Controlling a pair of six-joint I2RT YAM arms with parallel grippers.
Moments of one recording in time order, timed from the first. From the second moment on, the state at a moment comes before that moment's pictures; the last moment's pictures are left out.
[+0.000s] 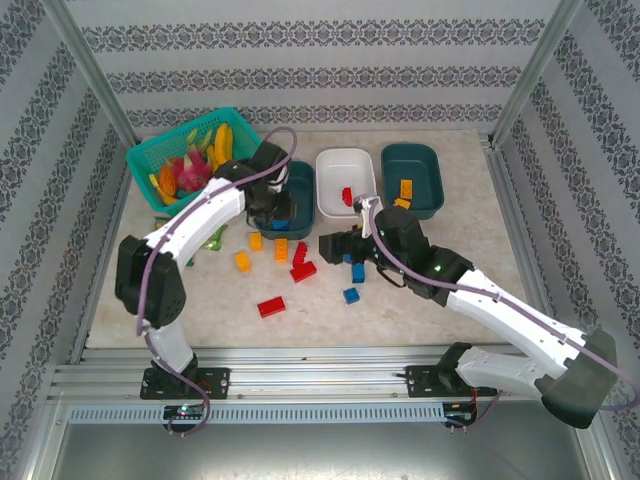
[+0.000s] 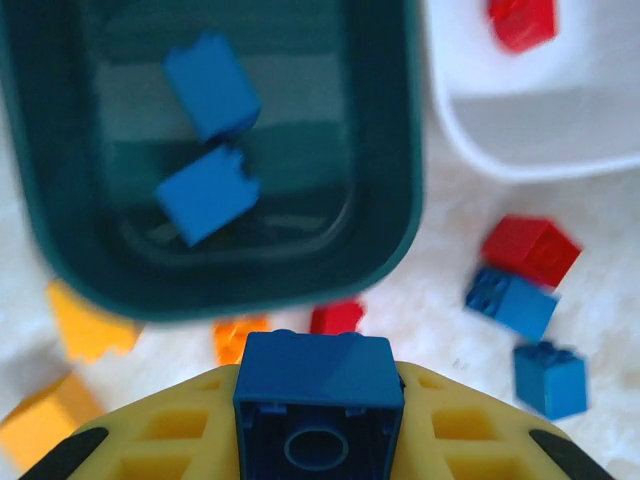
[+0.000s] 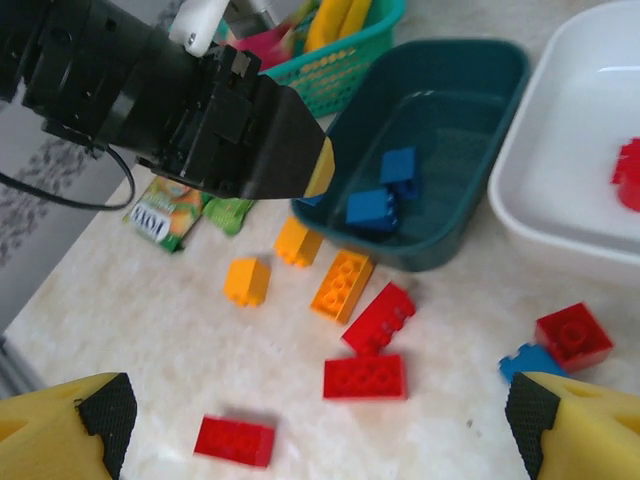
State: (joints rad) left arm -0.45 1.83 1.66 -0.97 0.08 -0.46; right arm 0.74 1.09 0.92 -0.32 -0.04 0.47
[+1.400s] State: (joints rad) left arm -0.40 1.87 1.66 -0.93 0.16 -0.63; right arm 0.64 1.24 1.04 -0.46 -0.04 0.55
